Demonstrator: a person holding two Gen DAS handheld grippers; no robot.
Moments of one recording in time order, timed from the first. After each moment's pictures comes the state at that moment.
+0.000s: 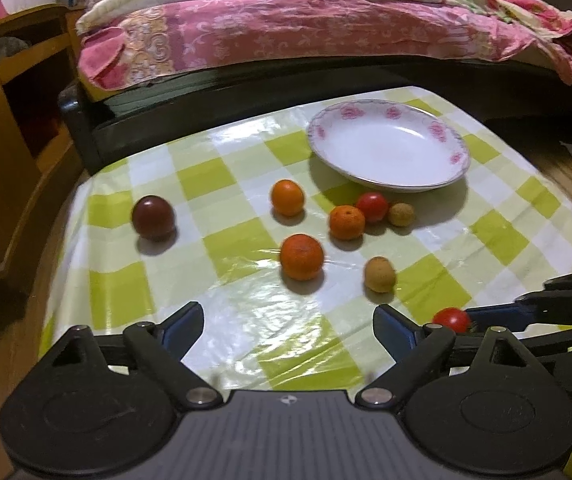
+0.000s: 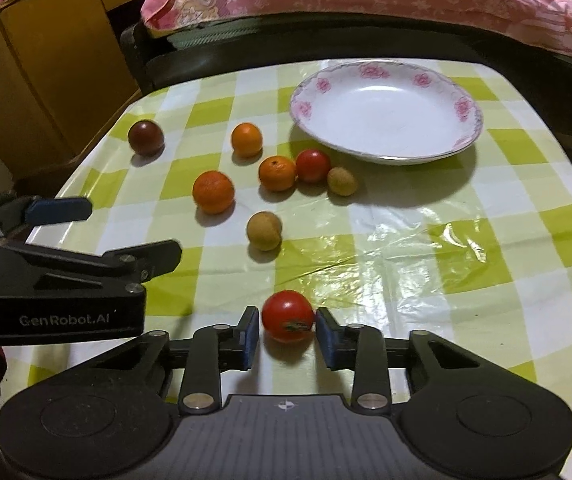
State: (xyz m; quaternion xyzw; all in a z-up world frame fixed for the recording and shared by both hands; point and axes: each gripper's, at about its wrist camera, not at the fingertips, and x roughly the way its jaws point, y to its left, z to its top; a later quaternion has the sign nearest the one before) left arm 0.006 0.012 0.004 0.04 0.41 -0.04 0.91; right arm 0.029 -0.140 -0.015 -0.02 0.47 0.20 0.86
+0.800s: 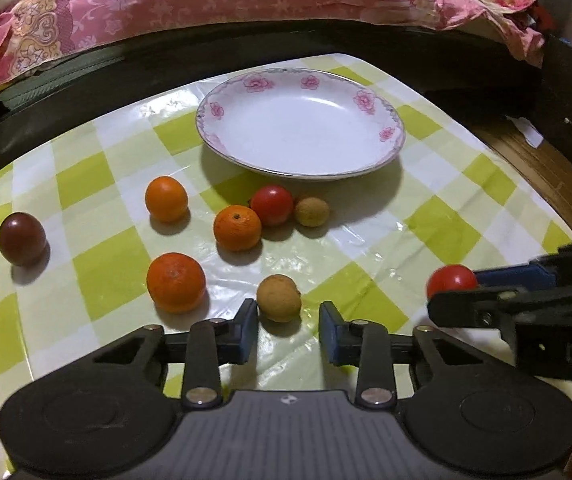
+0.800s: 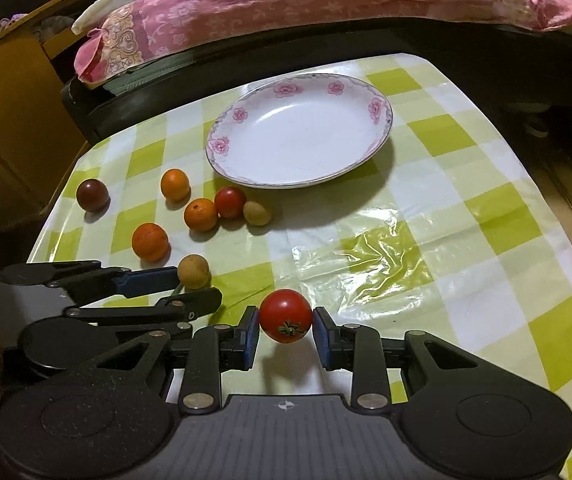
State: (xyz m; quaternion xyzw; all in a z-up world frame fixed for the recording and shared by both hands) left arm 0.053 -0.031 -0.022 0.02 0.45 -0.13 0.88; right arm 0.051 -0.192 0.005 0.04 0.48 0.14 0.87
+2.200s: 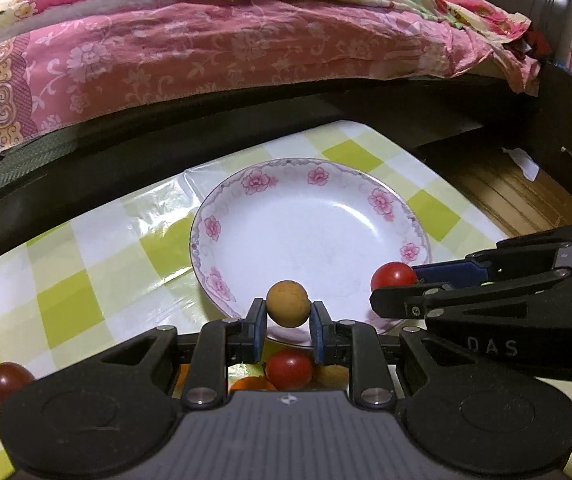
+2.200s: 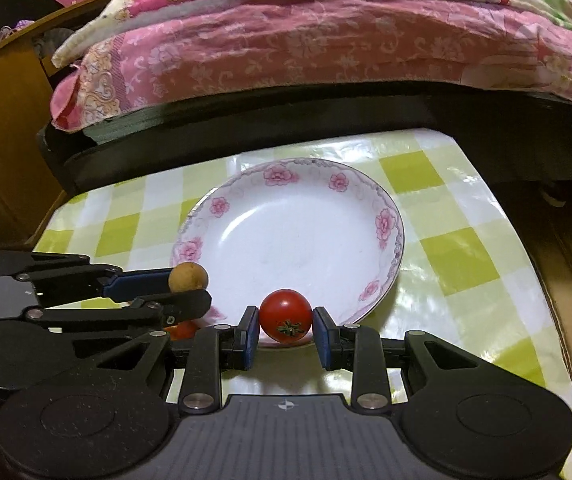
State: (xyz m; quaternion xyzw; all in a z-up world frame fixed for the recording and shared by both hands) left arm 0.147 -0.037 0.004 0.03 0.41 -0.15 0.90; right arm 0.156 -0.185 0.014 0.01 0.43 0.16 0.89
